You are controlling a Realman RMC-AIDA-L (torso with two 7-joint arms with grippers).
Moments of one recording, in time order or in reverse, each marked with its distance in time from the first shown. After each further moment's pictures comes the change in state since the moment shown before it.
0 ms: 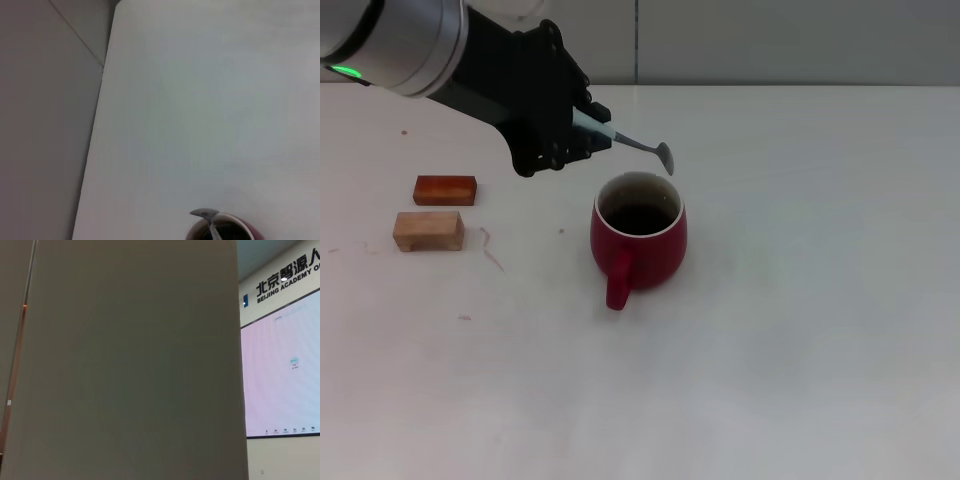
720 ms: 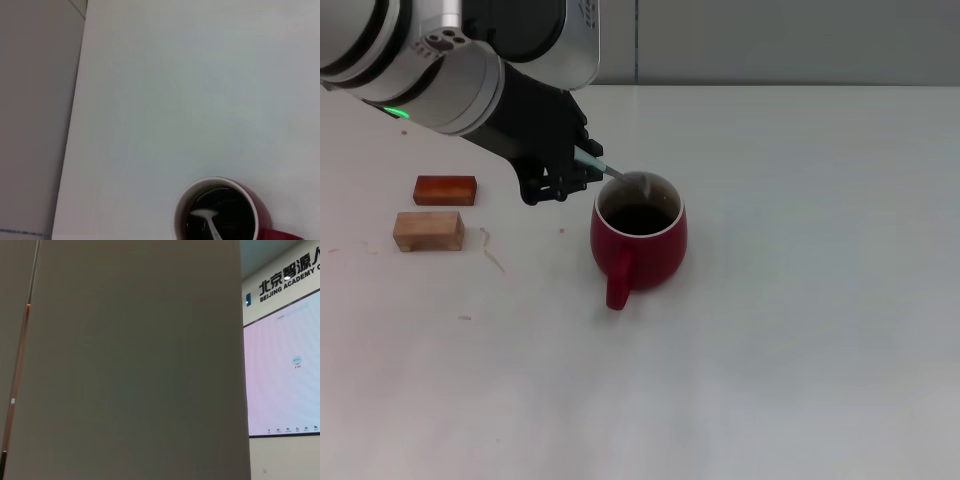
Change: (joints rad) left arm 0.015 -0.001 0.139 -0.104 0.106 -0.108 -0.005; right arm -0.005 0.002 -0.013 0.001 0.000 0.000 0.000
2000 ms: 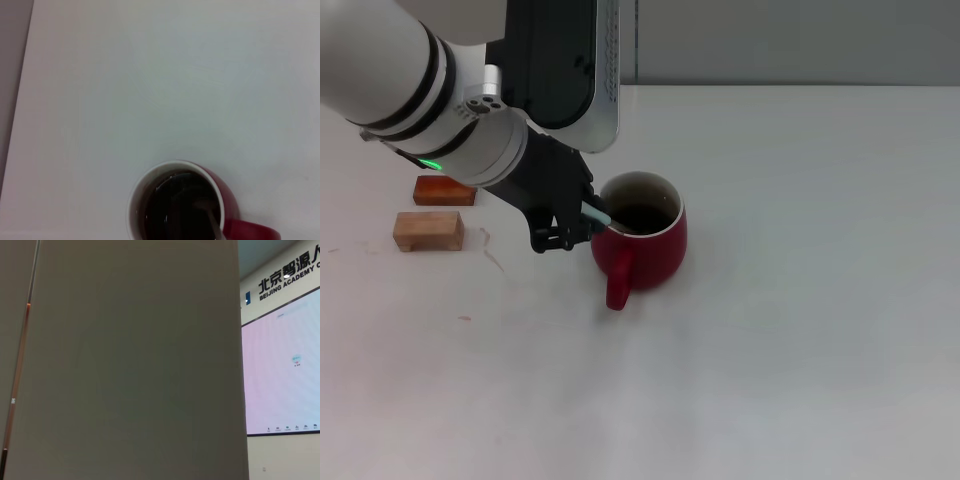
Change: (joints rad) left arm 0.008 -0.001 0.089 -0.153 0.003 -0.076 0.018; right arm -0.019 0.001 -0.006 0.014 0.000 -0.008 0.000
